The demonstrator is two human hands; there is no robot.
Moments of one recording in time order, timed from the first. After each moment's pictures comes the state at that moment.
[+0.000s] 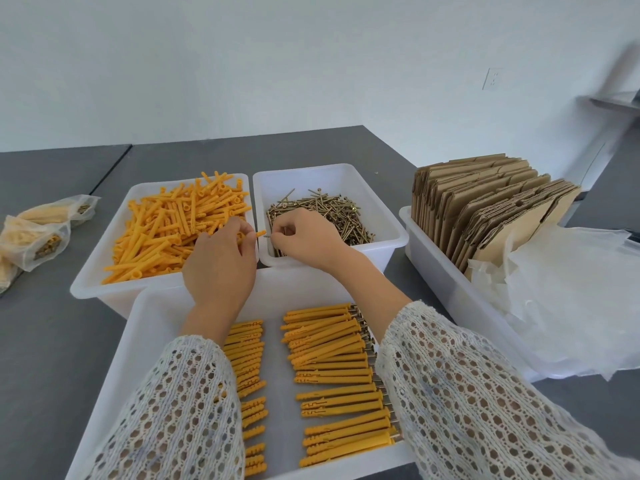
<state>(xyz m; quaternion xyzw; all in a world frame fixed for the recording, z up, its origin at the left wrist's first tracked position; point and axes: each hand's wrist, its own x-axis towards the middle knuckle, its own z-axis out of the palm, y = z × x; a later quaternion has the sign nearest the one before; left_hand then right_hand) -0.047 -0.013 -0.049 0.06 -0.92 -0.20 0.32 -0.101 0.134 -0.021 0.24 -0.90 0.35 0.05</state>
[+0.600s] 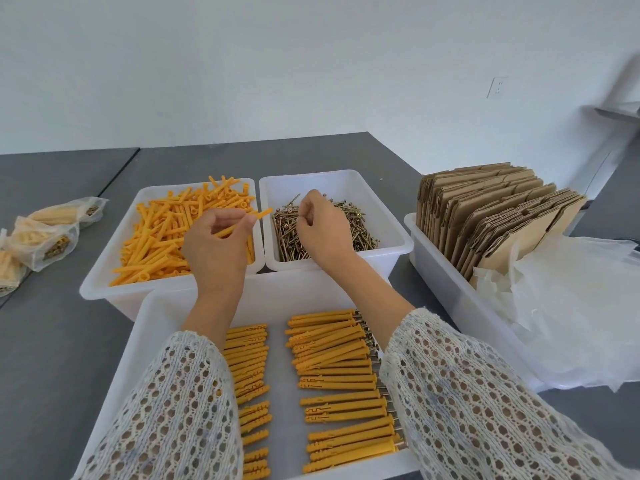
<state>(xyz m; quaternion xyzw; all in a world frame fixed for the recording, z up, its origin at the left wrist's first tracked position) -0.051 -0.010 -0.028 0.08 -0.73 -0.57 0.37 -0.111 0.132 -0.024 0.12 -0.89 0.40 0.19</state>
